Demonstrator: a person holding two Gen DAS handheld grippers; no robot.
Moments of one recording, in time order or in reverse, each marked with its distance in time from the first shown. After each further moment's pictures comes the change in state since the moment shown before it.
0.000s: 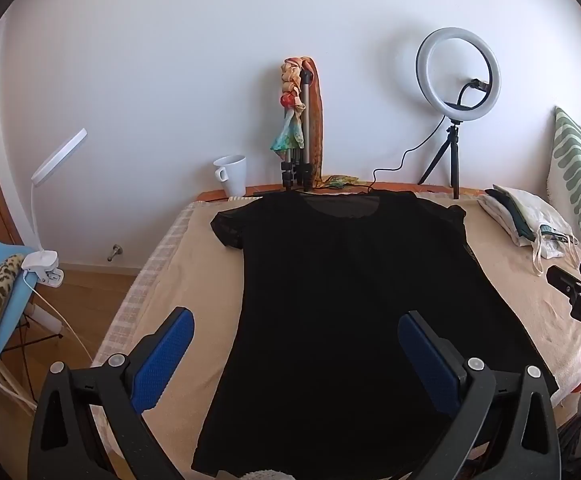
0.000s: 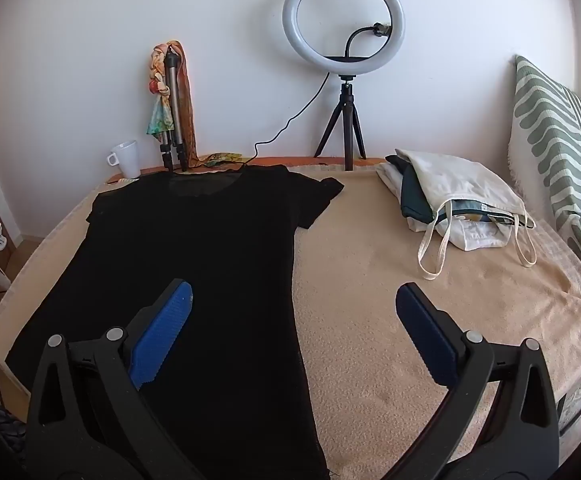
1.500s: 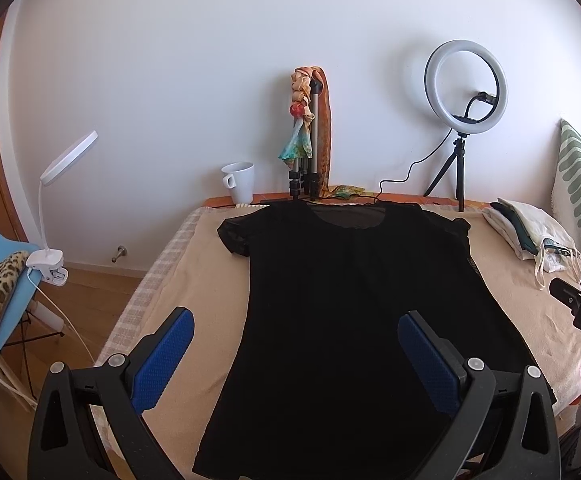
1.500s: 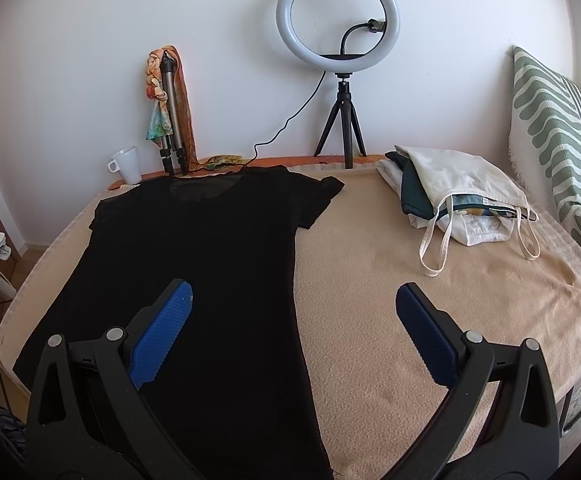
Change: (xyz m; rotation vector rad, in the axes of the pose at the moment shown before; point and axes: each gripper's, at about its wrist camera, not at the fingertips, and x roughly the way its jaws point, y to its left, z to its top) left arm -0.006 0.007 0.006 -0.035 -0.041 0.021; right arm -0.001 -0.005 0.002 0.023 0.008 0.015
